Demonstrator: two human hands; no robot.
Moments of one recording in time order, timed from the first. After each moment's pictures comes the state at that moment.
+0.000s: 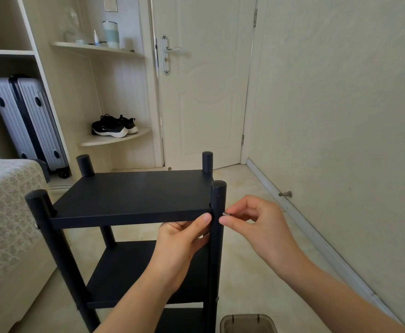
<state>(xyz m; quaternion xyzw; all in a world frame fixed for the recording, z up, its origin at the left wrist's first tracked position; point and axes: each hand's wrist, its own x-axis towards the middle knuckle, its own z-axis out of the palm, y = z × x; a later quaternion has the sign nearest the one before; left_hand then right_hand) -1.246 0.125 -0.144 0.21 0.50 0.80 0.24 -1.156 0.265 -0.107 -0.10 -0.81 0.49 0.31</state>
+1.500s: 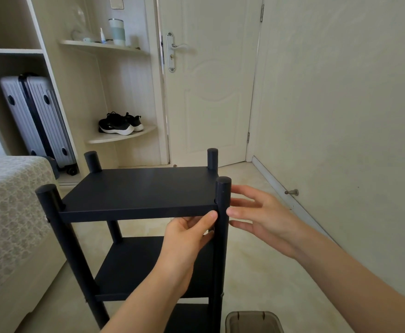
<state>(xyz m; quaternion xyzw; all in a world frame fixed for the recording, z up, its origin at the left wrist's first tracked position) -1.230 0.123 -0.134 0.18 0.58 0.77 0.21 -1.171 0.288 -0.097 -0.03 -0.72 0.69 0.07</state>
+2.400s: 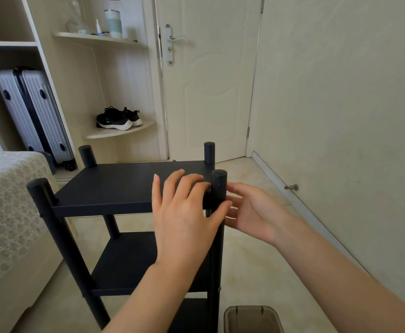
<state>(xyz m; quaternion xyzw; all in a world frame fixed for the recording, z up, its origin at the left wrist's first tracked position) -1.237 0.134 -0.119 0.31 0.84 0.28 -0.35 -1.204 0.288 -0.106 -0.12 -0.52 0.85 0.01</state>
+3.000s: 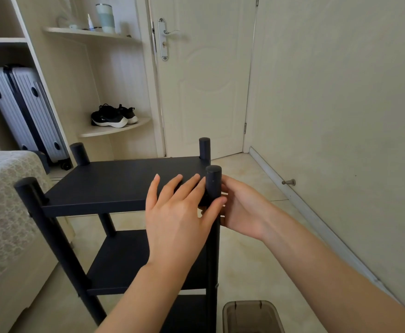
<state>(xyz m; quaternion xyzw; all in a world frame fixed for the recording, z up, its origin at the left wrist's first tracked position) -1.243 0.133 -0.130 0.33 0.83 0.24 -0.39 -1.215 0.281 -0.109 -0.11 -0.56 0.82 -0.01</state>
